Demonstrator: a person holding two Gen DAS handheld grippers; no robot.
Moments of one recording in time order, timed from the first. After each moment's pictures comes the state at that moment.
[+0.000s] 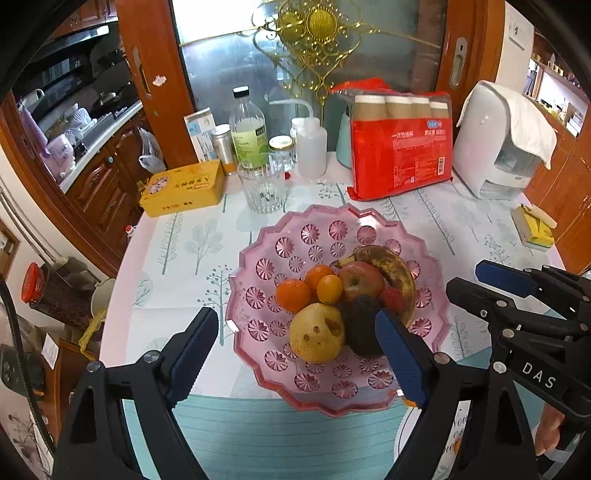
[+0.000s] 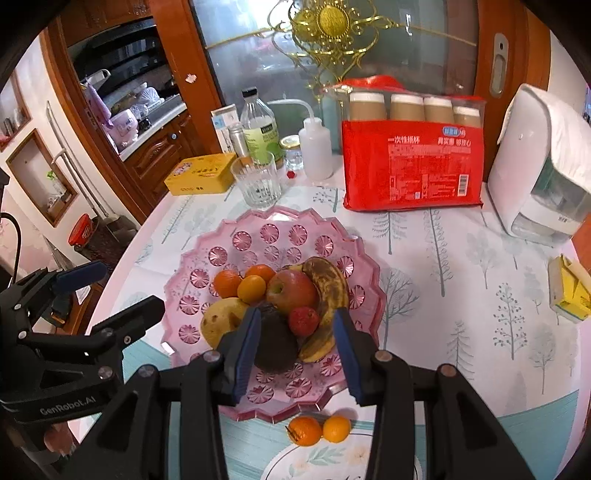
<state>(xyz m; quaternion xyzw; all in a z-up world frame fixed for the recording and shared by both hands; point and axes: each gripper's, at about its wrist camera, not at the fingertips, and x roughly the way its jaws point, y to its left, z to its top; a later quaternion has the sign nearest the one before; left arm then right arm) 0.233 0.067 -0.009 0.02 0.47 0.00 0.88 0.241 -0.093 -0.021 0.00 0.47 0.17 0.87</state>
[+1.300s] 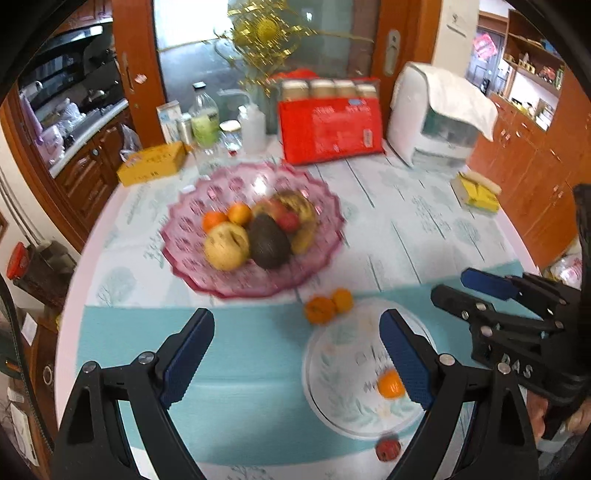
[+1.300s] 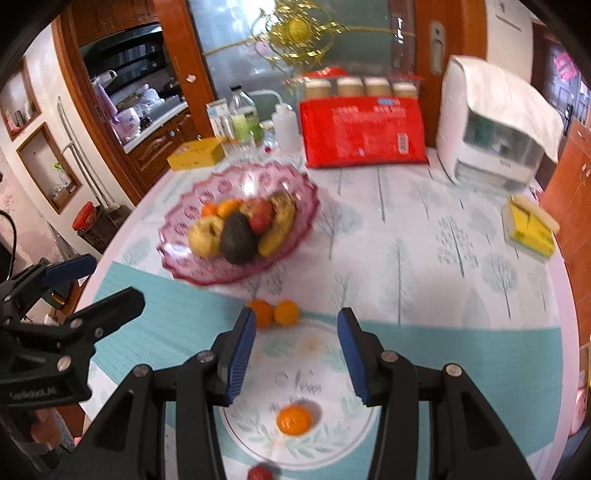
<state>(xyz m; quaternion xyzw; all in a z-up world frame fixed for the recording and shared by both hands) 0.086 -0.036 -0.020 0.00 0.47 -0.04 0.88 0.106 -0.198 -0.041 0.00 0.47 0.16 0.87</state>
